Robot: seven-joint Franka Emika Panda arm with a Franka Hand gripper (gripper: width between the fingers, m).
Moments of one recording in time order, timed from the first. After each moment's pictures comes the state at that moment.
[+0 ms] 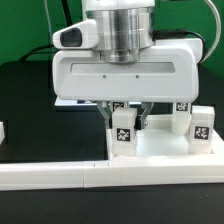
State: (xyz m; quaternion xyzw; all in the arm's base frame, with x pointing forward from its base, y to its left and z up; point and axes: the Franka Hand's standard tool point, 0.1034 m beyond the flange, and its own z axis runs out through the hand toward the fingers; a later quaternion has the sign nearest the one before) arm 0.619 0.008 0.064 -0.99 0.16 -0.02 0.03
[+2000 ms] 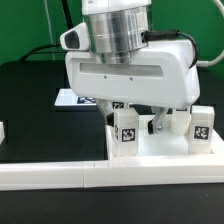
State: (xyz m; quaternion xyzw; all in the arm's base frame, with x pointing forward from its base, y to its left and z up) arm 0.622 0.017 0.064 -0.94 0.34 0.00 0.07
